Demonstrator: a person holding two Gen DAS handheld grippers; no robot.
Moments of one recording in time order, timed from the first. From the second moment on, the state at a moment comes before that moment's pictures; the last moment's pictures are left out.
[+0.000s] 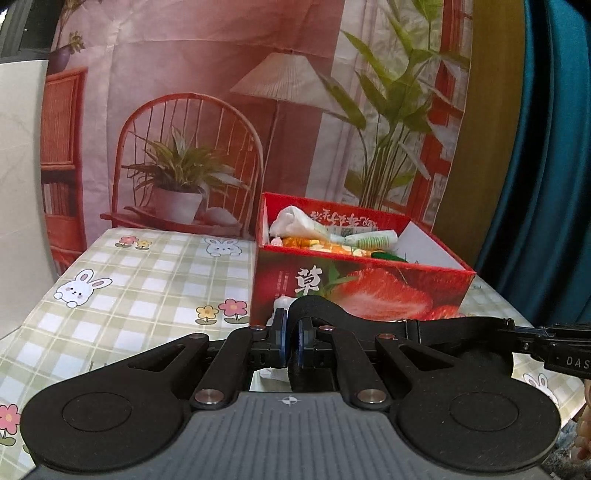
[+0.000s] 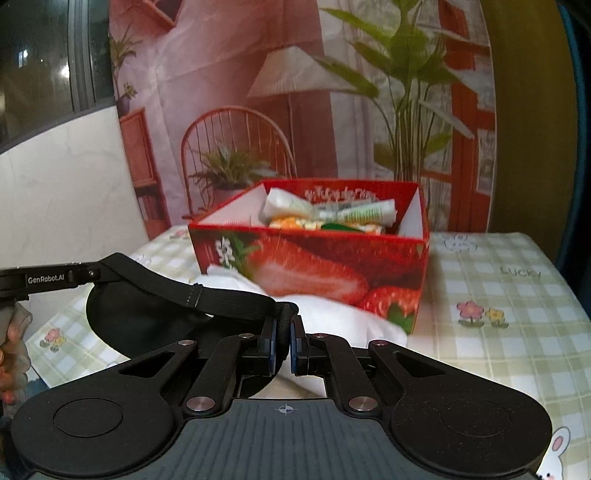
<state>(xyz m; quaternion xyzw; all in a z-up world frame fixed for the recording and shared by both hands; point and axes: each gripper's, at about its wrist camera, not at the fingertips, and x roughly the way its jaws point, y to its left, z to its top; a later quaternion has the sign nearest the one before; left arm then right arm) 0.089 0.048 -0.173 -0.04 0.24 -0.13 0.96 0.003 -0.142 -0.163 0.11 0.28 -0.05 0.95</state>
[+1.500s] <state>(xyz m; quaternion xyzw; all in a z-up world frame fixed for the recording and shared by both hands) 0.328 -0.044 -0.153 0.05 0.28 -0.14 0.95 0.219 -0.254 -0.159 0.00 0.30 -0.12 0.95</state>
